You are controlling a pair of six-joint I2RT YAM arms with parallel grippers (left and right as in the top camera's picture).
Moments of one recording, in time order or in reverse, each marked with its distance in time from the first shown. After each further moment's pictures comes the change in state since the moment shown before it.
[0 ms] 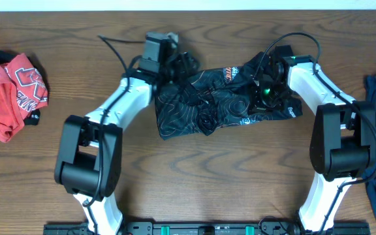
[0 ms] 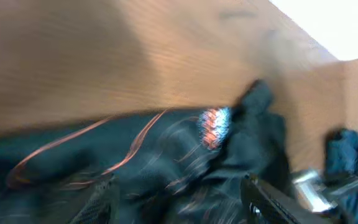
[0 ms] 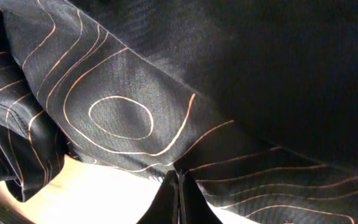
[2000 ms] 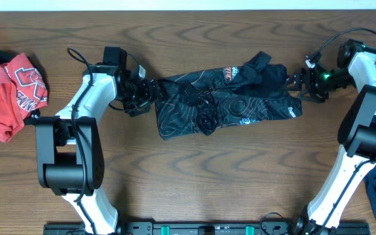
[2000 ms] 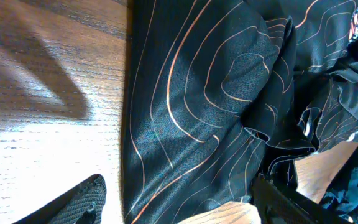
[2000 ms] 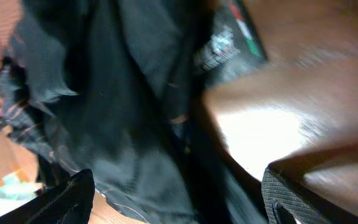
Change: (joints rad) left arm 0.224 0.000 0.001 -0.576 0.159 0.296; right arm -0.417 0.269 0.339 -0.152 -0.274 -0.283
